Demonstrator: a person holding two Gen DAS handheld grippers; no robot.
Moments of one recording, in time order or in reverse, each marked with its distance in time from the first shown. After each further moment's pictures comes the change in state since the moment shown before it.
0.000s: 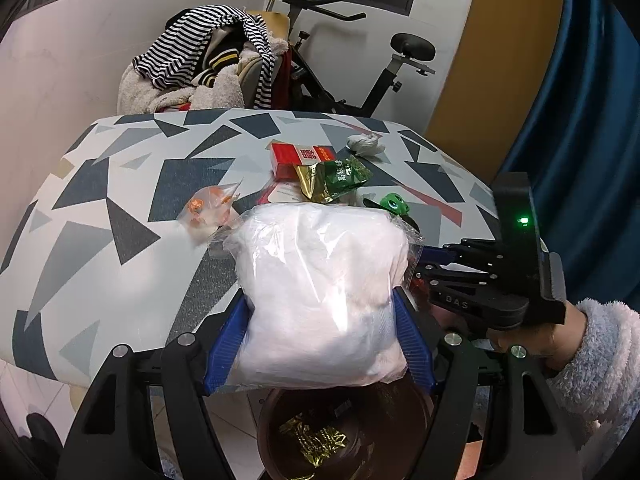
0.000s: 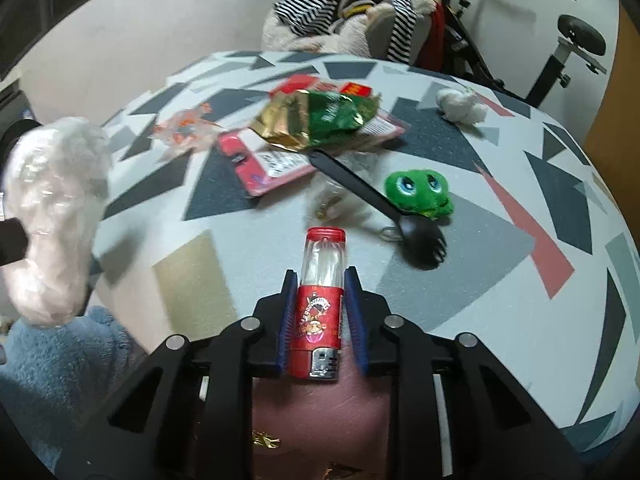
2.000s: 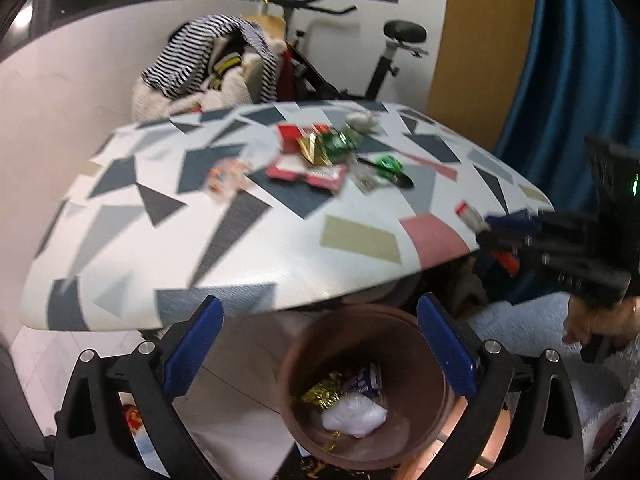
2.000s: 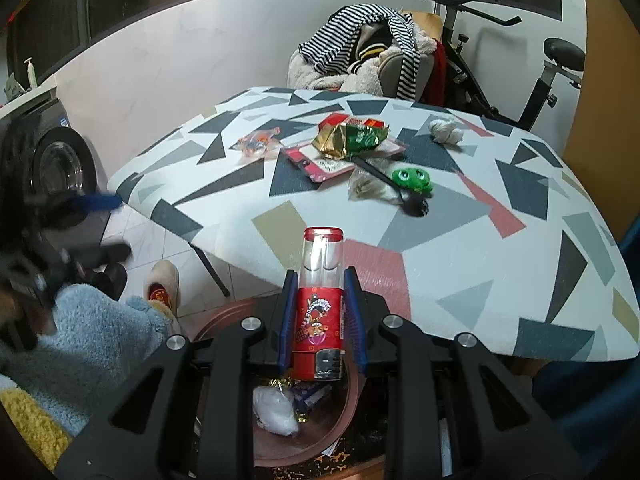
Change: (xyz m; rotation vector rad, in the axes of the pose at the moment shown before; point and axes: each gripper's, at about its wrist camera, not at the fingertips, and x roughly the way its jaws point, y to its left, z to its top) left arm -0.046 -0.022 -0.052 0.088 -0.003 0.106; right arm -0.111 0.029 -0.064 -0.004 -0.108 0.043
